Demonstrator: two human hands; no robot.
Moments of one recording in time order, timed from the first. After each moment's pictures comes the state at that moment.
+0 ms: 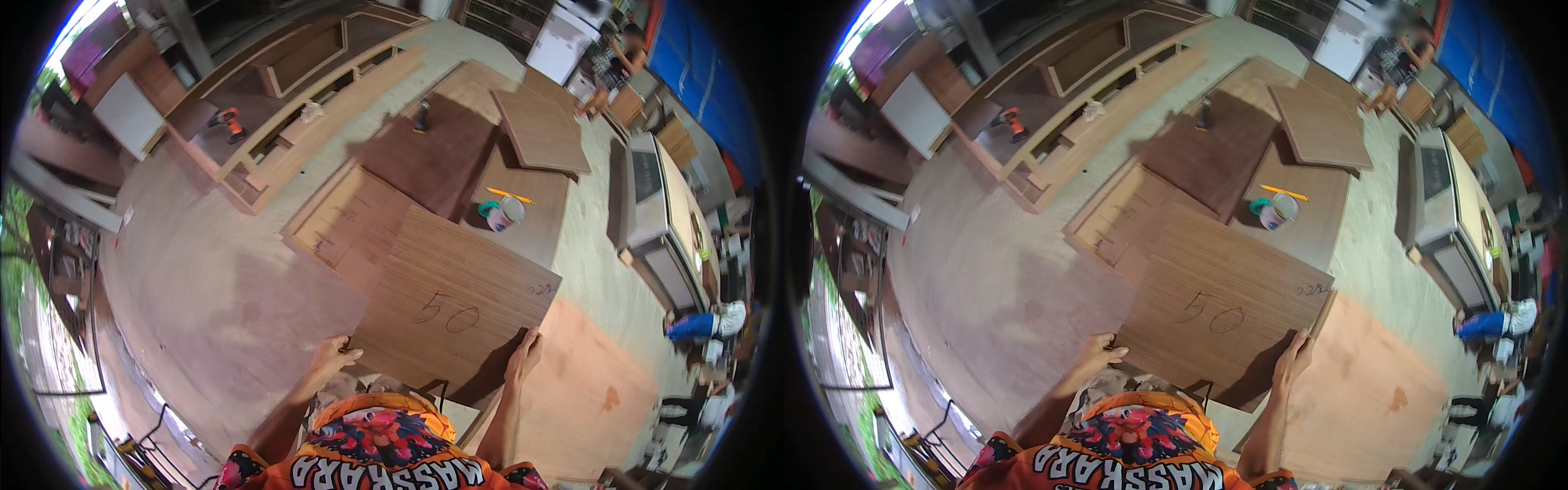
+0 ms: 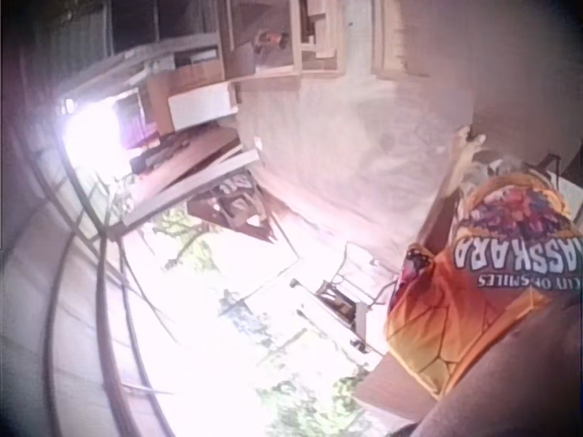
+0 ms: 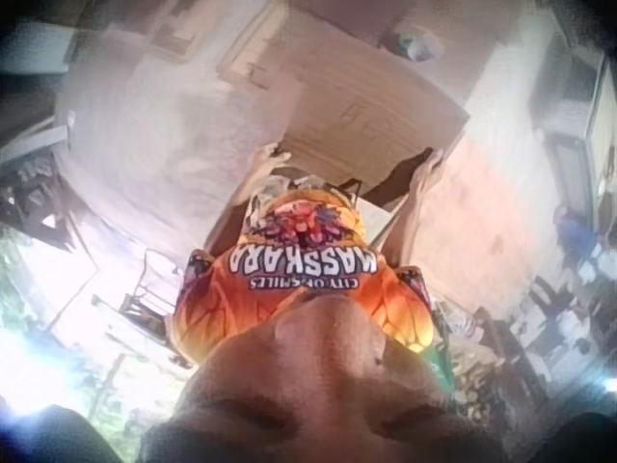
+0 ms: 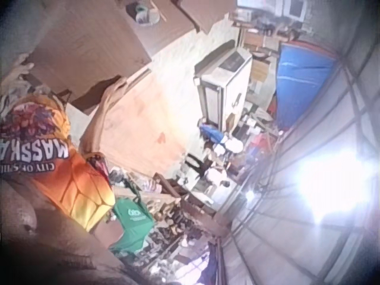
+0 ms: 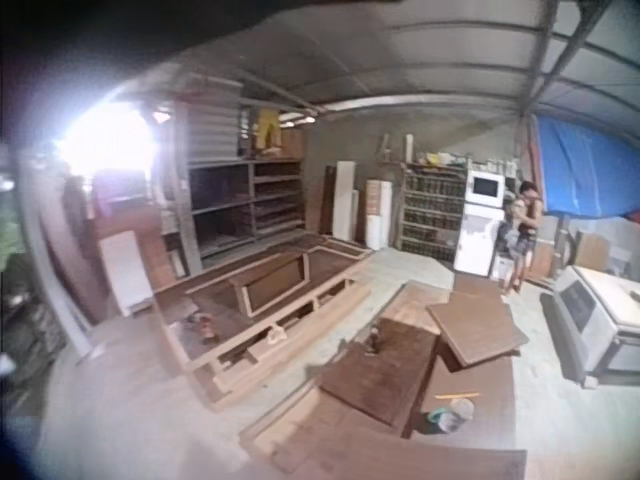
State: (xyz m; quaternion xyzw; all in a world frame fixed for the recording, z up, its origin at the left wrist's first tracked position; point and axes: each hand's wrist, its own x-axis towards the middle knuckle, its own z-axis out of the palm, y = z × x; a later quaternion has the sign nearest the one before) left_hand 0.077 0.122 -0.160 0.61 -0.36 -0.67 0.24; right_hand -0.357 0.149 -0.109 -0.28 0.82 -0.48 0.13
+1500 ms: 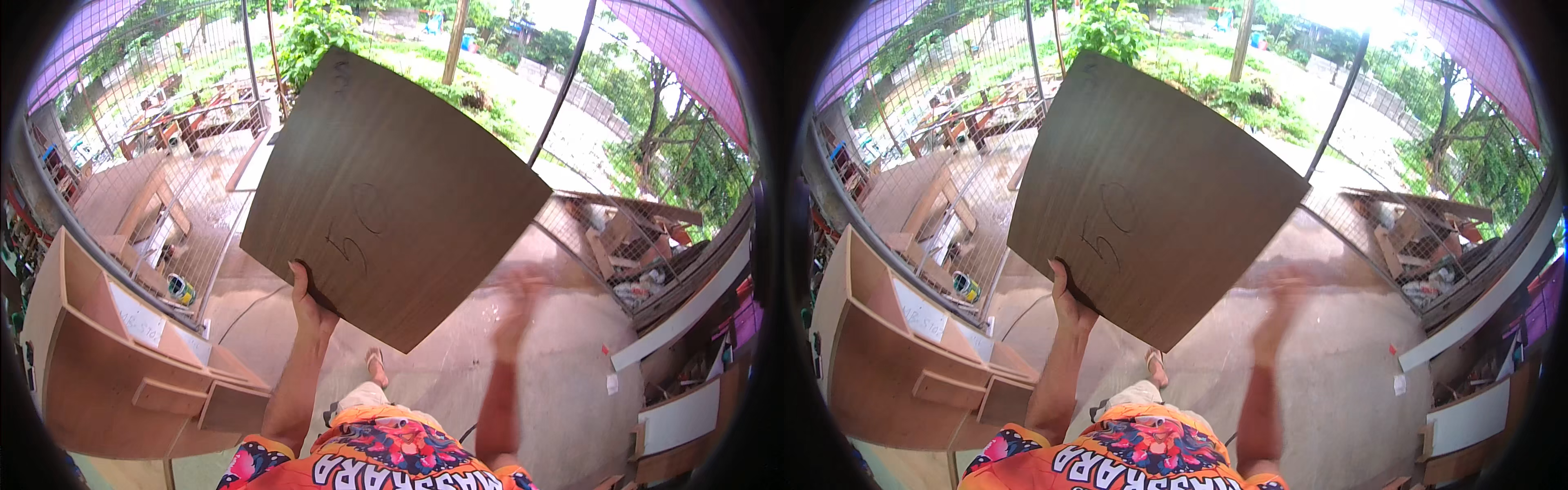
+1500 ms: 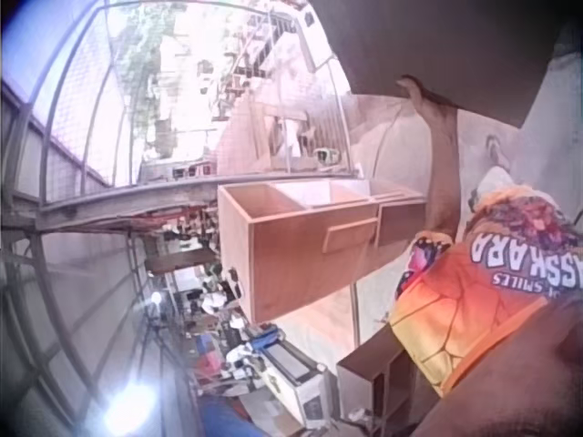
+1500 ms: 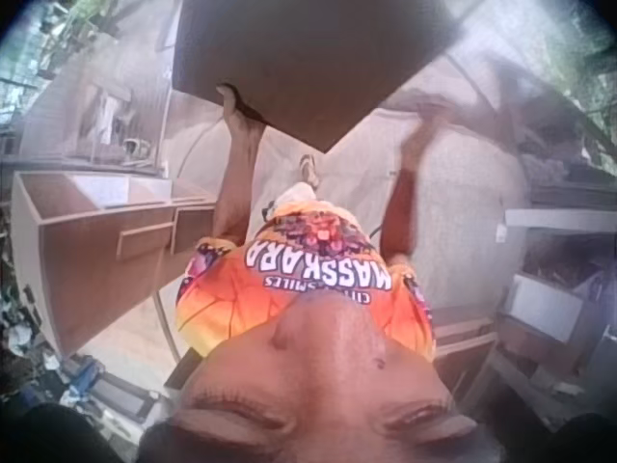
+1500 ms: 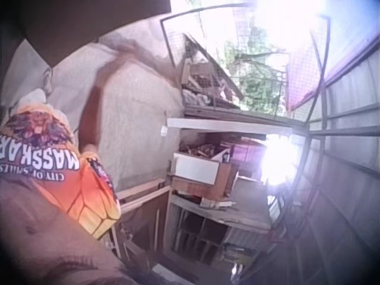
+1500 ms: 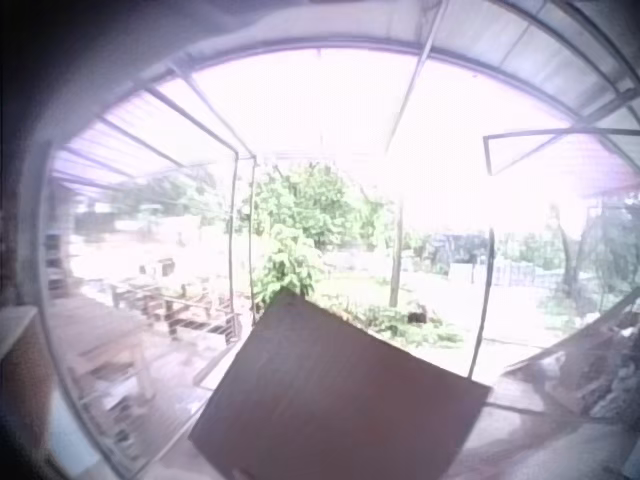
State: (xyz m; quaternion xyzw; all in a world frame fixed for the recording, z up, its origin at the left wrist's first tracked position) left_hand 0.872 0.659 0.023 -0.21 -0.09 -0.47 -0.85; right_hand 1.141 0.432 0.018 0.48 0.32 0.03 -0.82
